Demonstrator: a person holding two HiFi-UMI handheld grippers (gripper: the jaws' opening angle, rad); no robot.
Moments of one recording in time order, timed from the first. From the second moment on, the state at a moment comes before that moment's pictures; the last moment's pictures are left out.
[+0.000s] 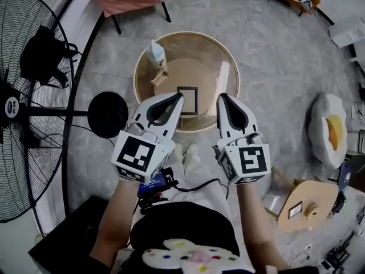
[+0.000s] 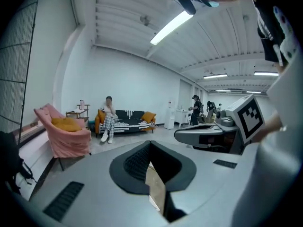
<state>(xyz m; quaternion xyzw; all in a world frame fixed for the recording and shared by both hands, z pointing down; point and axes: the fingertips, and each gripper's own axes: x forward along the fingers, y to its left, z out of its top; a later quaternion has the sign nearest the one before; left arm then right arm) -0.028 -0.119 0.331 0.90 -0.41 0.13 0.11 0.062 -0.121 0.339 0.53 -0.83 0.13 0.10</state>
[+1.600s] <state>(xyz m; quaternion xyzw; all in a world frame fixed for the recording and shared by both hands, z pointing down) -0.039 -0.074 0.235 0.91 -0.40 0.08 0.04 0.055 -0.074 0.229 0.53 -0.85 0.02 0.06</state>
